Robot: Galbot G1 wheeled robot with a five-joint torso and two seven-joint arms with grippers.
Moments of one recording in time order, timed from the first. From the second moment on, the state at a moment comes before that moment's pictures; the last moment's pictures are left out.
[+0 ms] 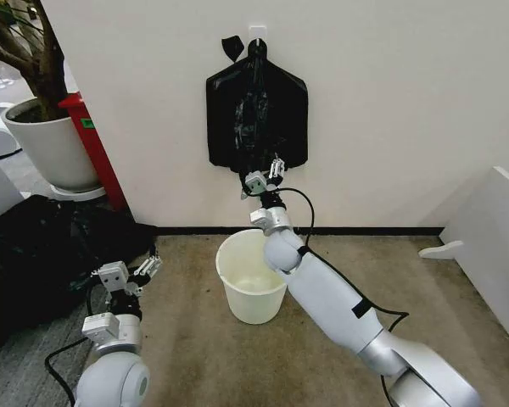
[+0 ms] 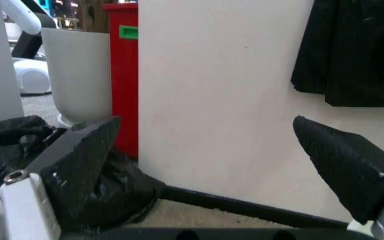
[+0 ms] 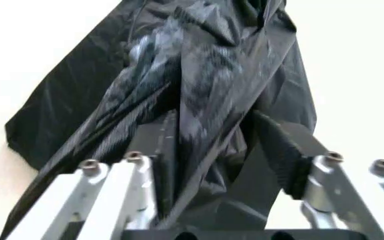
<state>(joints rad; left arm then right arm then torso) 1.53 -1.36 -0.56 -2.13 -0.24 -0.04 -0.29 -0.50 1.42 -0.19 1.32 -0.34 -0.07 0.53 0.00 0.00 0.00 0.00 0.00</state>
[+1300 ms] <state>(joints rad) 1.53 -1.36 -0.56 -2.13 -0.24 -0.04 -0.29 -0.54 1.40 -0.04 1.35 -0.63 0.11 0.52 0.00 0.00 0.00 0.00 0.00</state>
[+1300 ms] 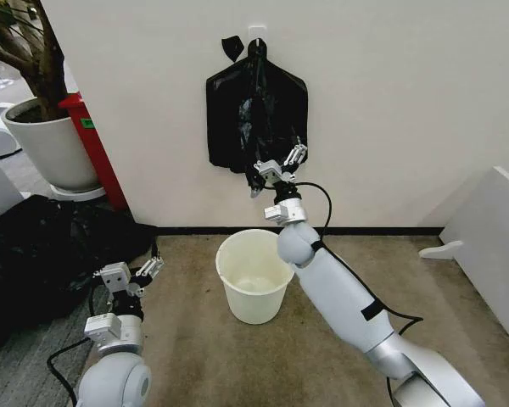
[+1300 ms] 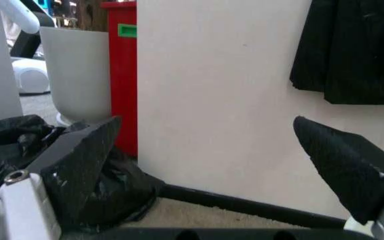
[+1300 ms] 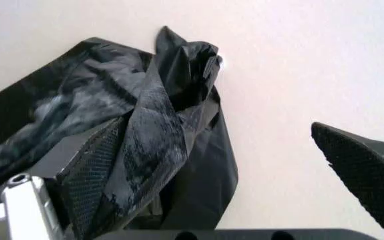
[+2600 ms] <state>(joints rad) 1.51 -1.36 -0.55 -2.10 -0.24 -0.04 -0.29 -0.58 1.38 0.01 1.38 -0.69 0.07 0.50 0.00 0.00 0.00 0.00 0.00</state>
